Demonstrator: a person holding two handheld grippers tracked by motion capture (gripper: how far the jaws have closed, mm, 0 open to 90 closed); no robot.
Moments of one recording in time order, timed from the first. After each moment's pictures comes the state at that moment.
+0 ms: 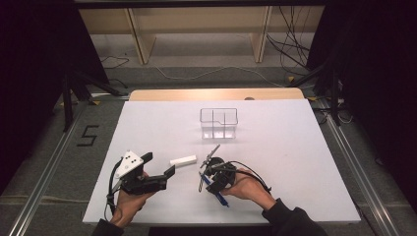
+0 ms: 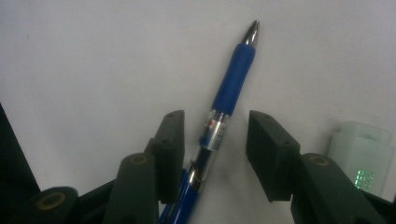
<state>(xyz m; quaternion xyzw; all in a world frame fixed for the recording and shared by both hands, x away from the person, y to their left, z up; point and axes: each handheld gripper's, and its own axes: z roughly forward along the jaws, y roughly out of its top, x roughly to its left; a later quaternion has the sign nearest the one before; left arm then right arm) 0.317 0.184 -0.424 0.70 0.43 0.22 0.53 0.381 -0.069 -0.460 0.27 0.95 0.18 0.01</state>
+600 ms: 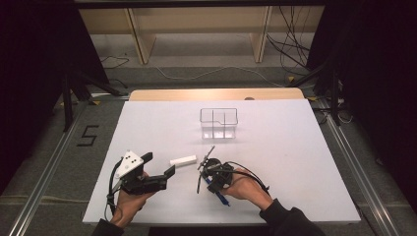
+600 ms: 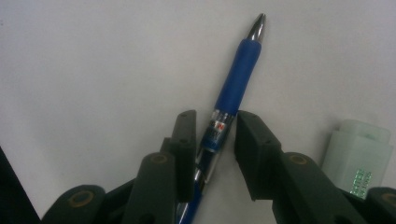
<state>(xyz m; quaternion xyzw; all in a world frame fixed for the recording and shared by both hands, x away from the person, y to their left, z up) 0.317 0.184 -0.424 0.70 0.43 0.22 0.53 0.380 -0.061 -0.462 0.26 0.95 0.15 0.03</state>
